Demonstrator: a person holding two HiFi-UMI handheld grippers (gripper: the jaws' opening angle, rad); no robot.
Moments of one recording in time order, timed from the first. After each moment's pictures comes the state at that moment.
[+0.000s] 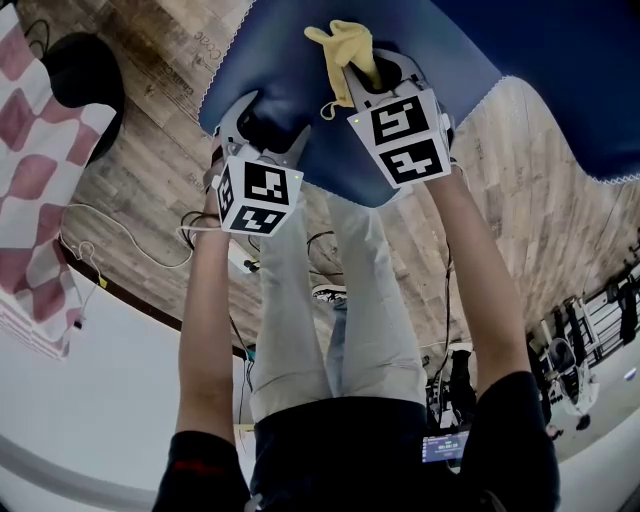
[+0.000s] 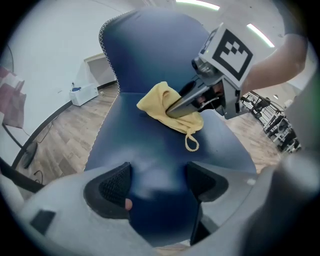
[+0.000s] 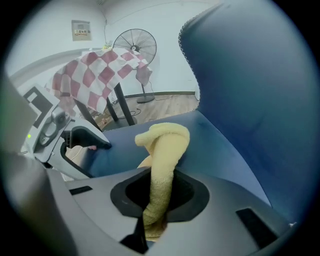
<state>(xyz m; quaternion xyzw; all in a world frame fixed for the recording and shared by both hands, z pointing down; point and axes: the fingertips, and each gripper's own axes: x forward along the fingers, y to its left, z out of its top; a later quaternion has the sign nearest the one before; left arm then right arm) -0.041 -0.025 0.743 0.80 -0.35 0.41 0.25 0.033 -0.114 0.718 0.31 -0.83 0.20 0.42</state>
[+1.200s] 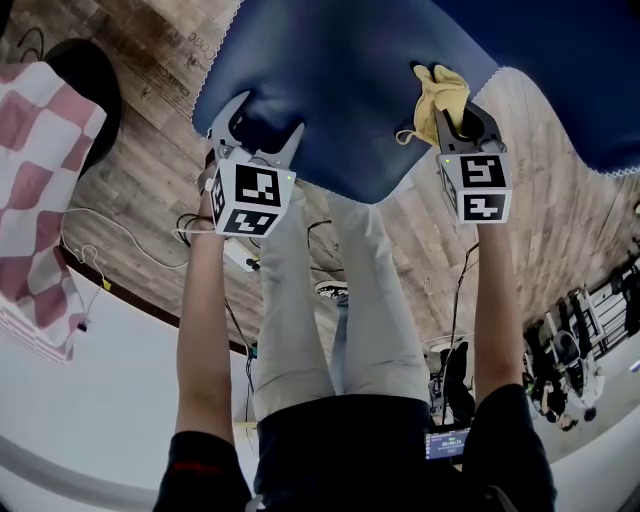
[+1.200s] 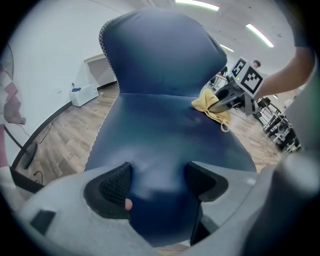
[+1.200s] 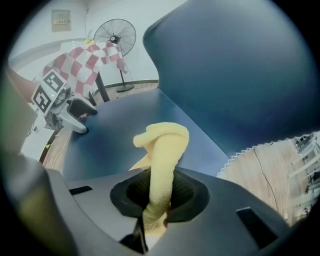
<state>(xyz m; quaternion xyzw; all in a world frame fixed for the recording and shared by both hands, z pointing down) -0.042 -0.024 0.744 0.81 -0.35 0.41 0.25 0.191 -0.063 0.720 0.39 -0.75 0.23 0.47</state>
